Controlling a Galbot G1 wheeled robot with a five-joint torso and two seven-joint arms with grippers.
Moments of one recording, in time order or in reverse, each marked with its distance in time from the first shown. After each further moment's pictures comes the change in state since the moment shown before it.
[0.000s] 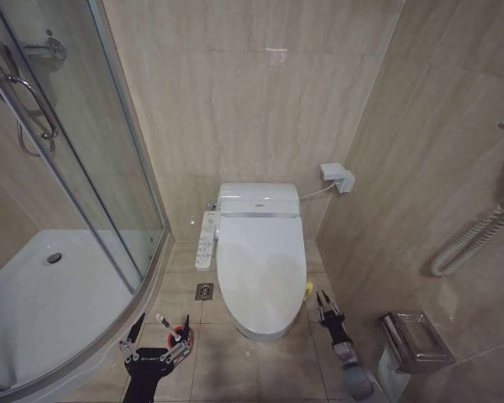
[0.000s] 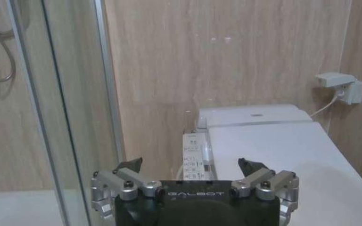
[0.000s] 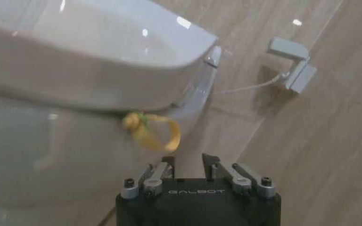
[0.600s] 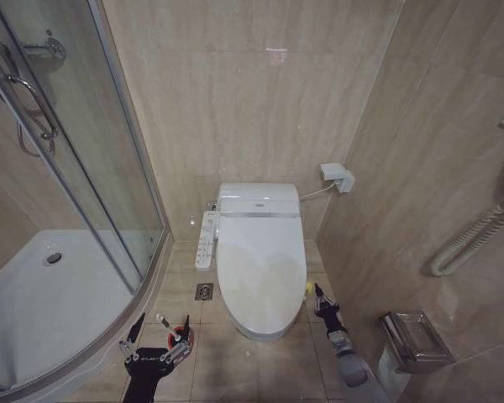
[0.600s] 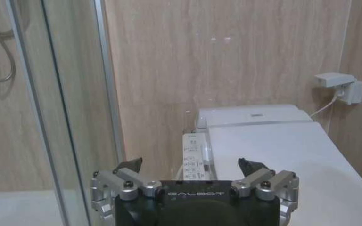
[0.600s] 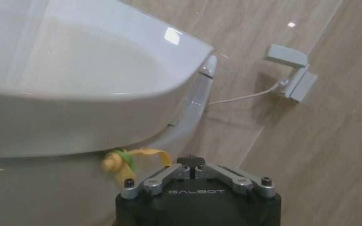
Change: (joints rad) left arm 0.000 0.000 0.000 0.000 0.000 0.000 0.000; right arm 0.058 0.013 -0.007 0.035 0.044 -0.064 -0.043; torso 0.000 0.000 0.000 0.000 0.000
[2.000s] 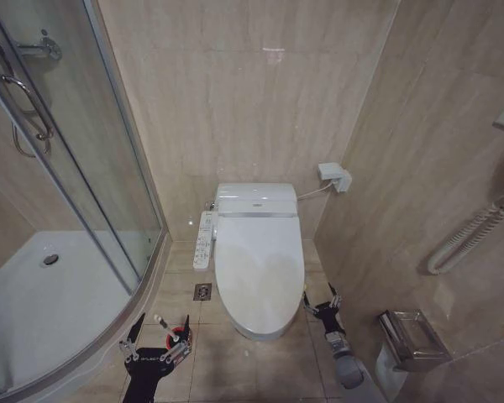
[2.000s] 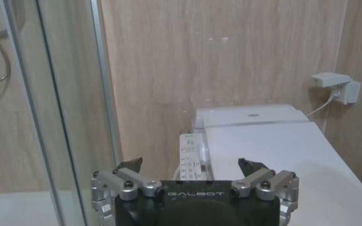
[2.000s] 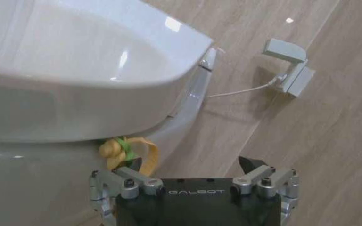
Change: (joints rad) left arm 0.000 0.000 0.000 0.000 0.000 0.000 0.000; right arm 0.016 0.015 -0.016 -0.022 -0.045 -0.012 0.051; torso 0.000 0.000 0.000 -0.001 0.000
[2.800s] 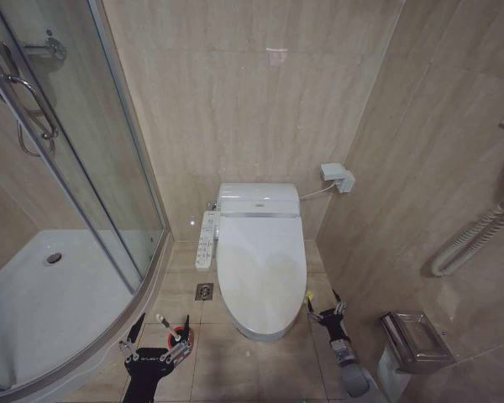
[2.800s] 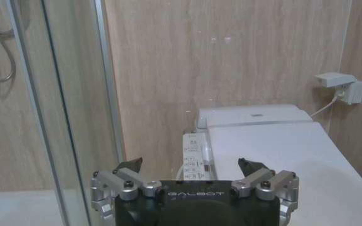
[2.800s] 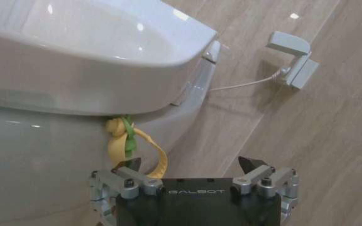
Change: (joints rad) left arm 0.000 0.000 0.000 0.000 0.000 0.000 0.000; right arm -0.019 -0.016 0.017 -0.039 0.002 0.027 -0.005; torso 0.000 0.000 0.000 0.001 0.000
